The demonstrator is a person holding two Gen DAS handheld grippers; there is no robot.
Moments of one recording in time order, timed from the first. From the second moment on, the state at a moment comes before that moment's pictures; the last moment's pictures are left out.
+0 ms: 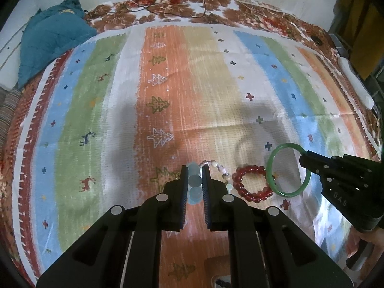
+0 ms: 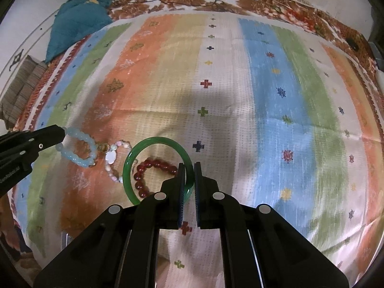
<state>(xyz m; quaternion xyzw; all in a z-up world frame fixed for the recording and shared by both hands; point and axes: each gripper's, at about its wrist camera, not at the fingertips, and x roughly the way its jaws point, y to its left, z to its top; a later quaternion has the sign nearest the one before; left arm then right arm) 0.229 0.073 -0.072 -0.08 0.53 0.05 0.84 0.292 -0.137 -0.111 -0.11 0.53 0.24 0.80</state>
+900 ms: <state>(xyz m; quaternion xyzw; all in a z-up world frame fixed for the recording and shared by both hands) 0.182 0.049 -0.030 -0.08 0.49 0.04 0.87 0.248 -0.147 -0.075 -0.10 0.49 0.26 0.82</state>
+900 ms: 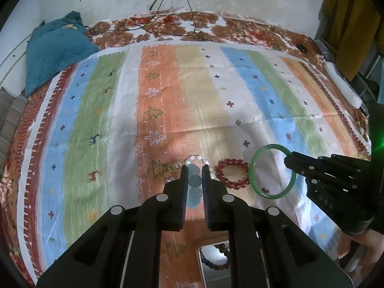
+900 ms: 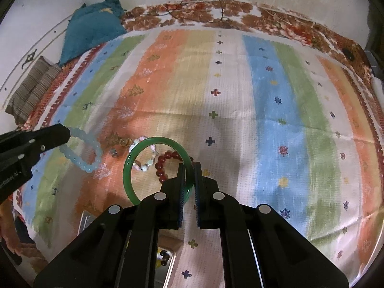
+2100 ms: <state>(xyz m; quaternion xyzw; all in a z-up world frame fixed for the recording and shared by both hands) 0.117 0.019 -0.010 -0.07 0.45 0.01 0.89 0.183 -0.169 -0.059 -0.10 0.48 0.28 0.83</state>
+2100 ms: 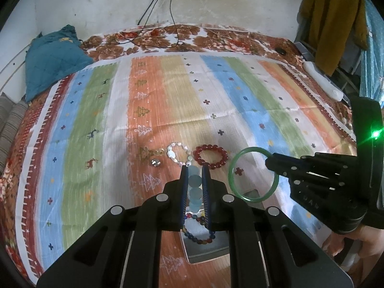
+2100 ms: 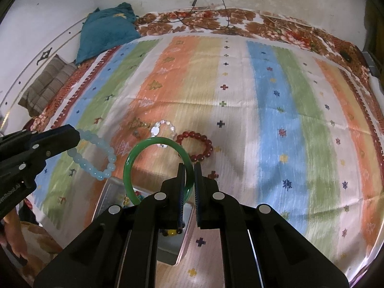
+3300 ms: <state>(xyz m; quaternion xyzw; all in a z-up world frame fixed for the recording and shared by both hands) 0.091 0.016 -0.021 -0.09 0.47 0.02 0.88 0.159 -0.178 -0.071 -0.10 0.50 0.27 0.82</state>
